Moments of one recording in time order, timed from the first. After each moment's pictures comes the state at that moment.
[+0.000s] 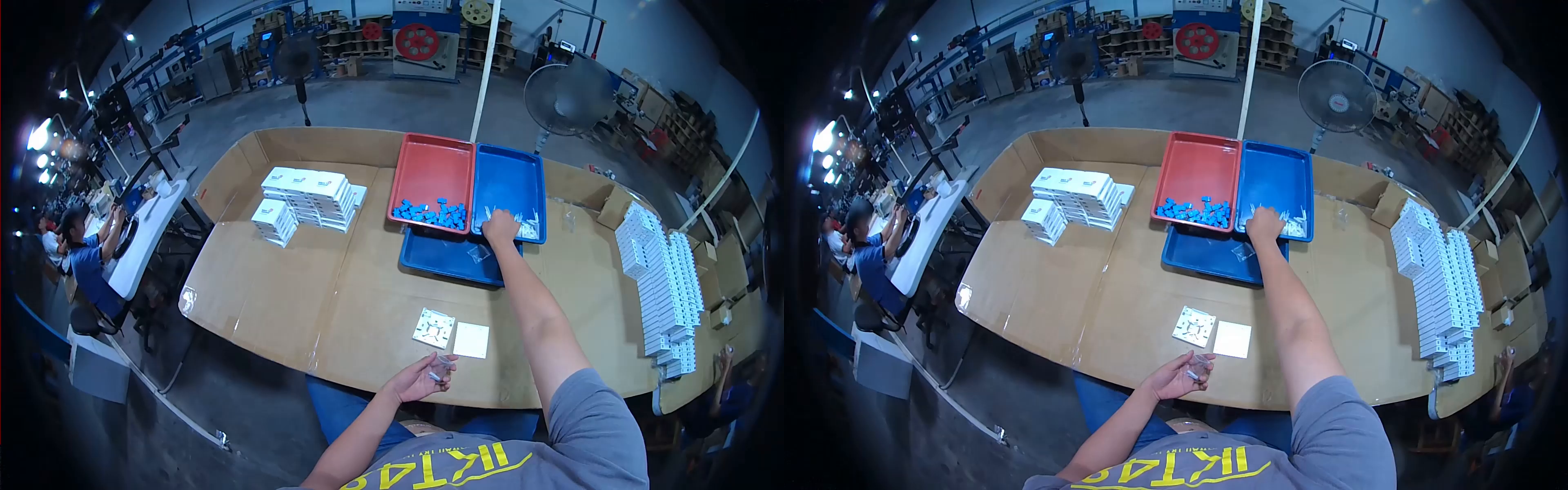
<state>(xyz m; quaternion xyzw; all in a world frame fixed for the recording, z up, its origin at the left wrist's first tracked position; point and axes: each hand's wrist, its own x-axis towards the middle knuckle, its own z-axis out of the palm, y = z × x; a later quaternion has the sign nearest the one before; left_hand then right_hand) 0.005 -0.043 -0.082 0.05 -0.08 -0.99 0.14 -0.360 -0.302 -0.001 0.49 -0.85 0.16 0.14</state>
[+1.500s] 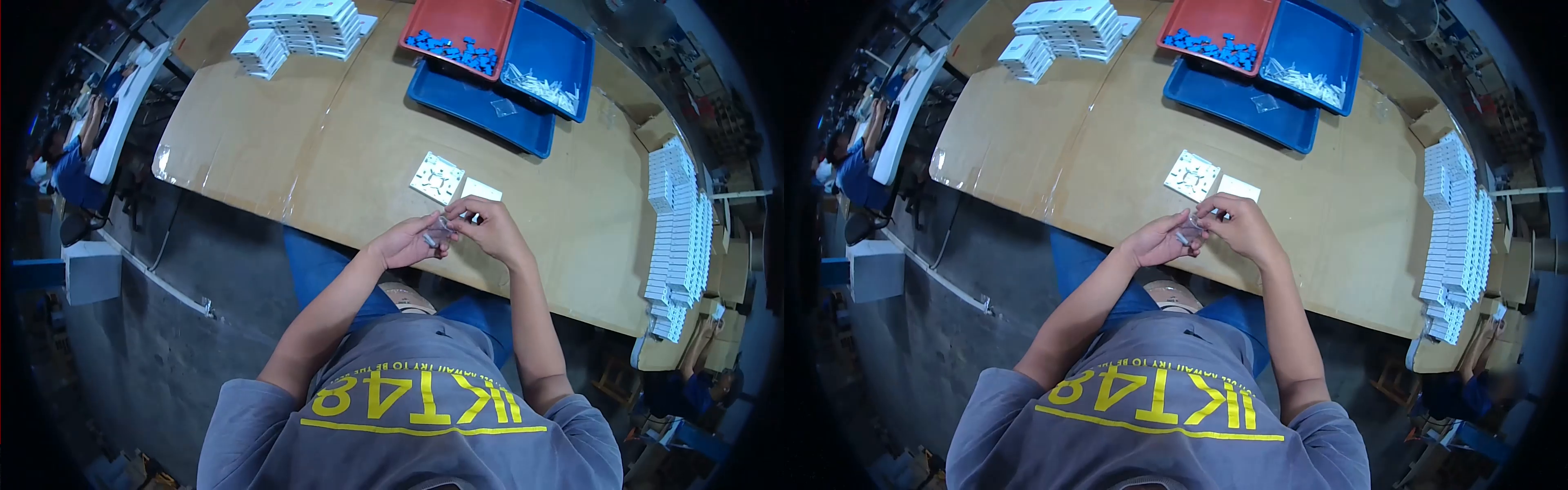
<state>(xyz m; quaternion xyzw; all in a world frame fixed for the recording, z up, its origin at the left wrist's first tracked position) 0.004 -0.036 -0.078 0.11 -0.16 -0.96 0.18 -0.207 -0.006 0.033 0.62 -0.57 0.29 -0.45</state>
